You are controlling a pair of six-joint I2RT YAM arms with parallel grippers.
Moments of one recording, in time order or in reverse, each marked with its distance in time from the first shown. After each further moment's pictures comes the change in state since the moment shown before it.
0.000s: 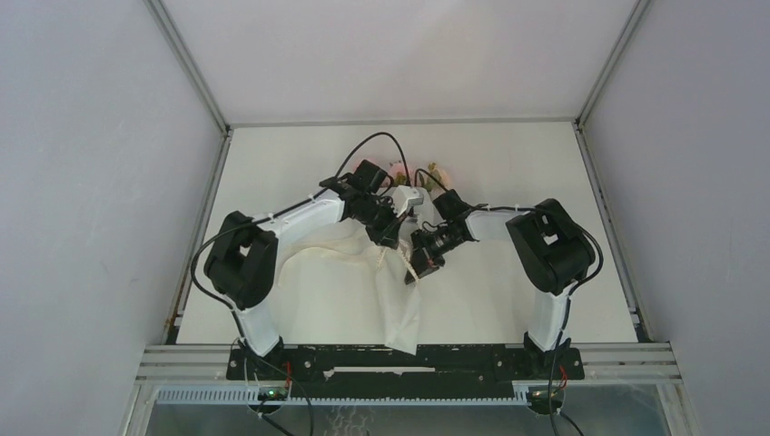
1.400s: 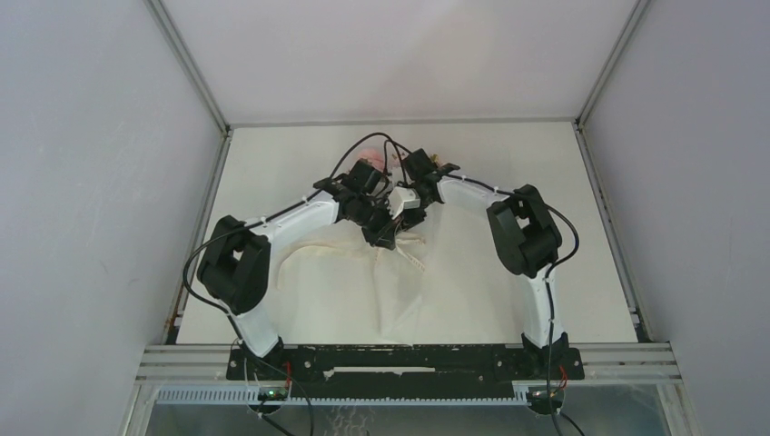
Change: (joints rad) left arm 0.003 -0.031 -0.033 0.006 0.013 0.049; right arm 0.036 0.228 0.579 -0.246 0.562 -0.120
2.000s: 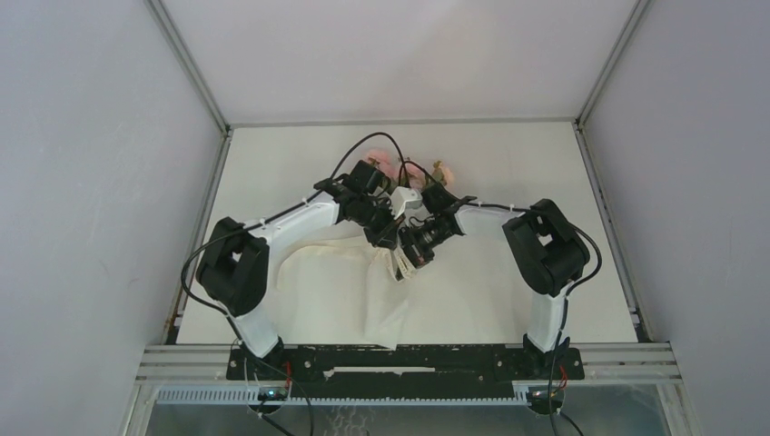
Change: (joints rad) left arm -0.006 -0.009 0.003 0.000 0.006 -0.012; right arm 0.019 -0.205 -0.443 0.160 -0.489 0.005
